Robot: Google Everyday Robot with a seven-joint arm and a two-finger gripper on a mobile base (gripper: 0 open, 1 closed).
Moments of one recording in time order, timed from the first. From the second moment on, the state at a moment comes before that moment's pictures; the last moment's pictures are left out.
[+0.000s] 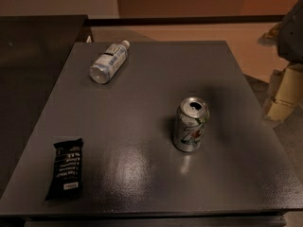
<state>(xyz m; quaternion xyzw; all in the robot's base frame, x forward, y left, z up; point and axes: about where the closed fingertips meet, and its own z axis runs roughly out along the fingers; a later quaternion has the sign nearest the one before) 0.438 -0.217 0.976 -0.60 0.78 -0.03 0.16</state>
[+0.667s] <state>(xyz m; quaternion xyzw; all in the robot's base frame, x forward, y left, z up) 0.441 -0.194 0.965 -0.62 0.77 0.00 0.18</state>
